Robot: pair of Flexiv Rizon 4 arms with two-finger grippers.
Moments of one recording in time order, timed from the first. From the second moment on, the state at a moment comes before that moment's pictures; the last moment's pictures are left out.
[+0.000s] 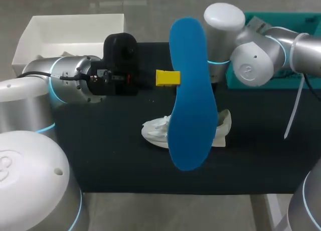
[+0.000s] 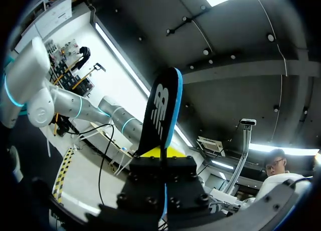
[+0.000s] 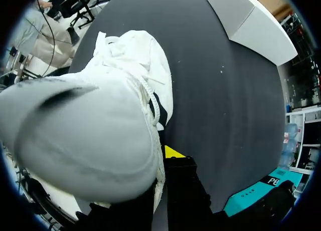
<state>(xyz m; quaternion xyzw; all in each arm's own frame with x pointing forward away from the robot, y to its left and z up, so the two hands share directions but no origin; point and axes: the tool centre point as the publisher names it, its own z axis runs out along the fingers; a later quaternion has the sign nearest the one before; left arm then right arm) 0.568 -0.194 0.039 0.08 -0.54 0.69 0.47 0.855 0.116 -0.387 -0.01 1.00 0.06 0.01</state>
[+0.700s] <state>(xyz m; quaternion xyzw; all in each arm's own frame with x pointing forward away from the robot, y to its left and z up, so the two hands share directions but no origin) 0.568 -0.194 0.039 0.08 -0.54 0.69 0.47 0.841 0.131 -0.373 0.10 0.99 0.07 -0.02</state>
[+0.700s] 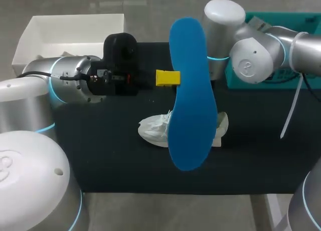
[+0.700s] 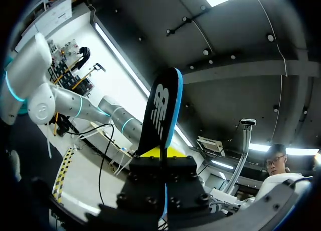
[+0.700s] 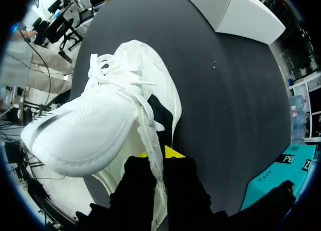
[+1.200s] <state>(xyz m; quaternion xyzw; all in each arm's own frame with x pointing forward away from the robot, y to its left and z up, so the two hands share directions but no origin) 0.568 -0.194 0.039 0.08 -0.54 0.69 0.47 0.849 0.163 -0.330 0.33 0.94 0.10 -0.05</state>
